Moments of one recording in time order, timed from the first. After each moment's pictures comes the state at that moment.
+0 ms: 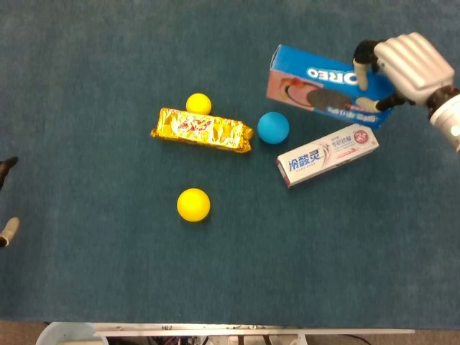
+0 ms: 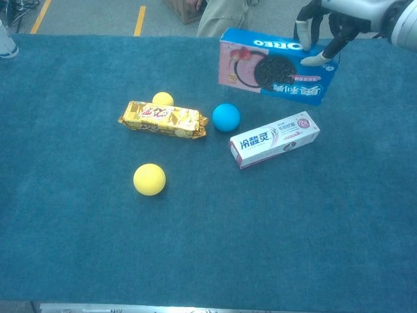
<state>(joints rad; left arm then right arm) -0.09 -0.99 0.07 -1.75 1.55 1.34 0.08 0.88 -1.09 0.12 -1.66 -1.08 0.78 -0.01</state>
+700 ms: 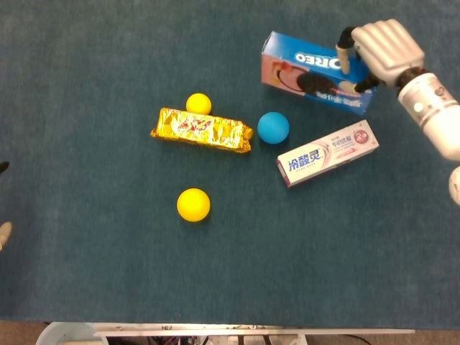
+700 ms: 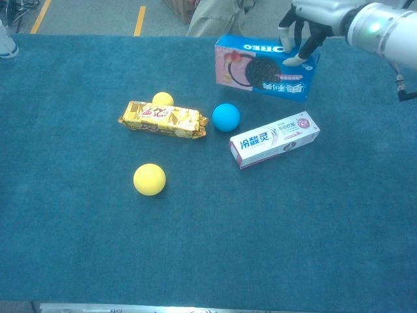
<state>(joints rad) -0.07 -0.98 0.09 -1.74 1.54 1.36 0.07 0.98 -1.28 0.15 -1.44 -0.87 0.68 -0.17</state>
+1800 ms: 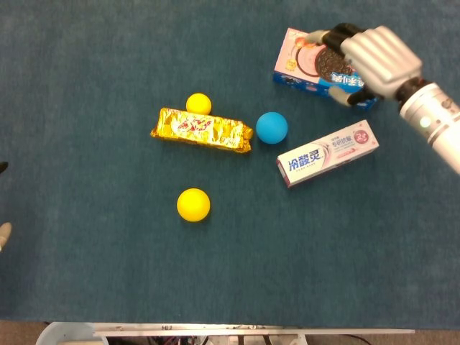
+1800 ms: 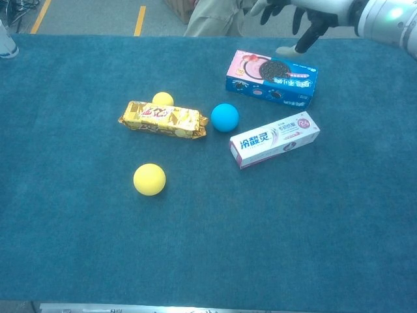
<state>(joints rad) -0.06 -0.98 0.09 -1.74 1.56 1.38 0.06 0.94 -1.13 0.19 -1.66 -1.03 0.70 -0.09</state>
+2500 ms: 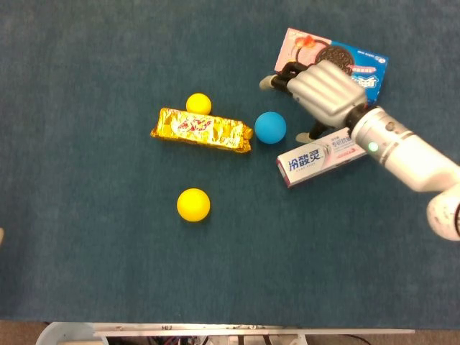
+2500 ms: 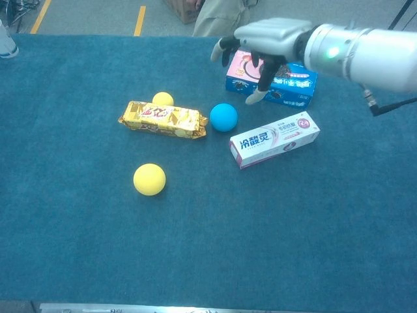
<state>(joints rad) -0.04 -0.97 0.10 -1.72 1.56 1.40 0.03 1.08 -1.26 0.13 -1.71 -0.84 0.68 -0.36</state>
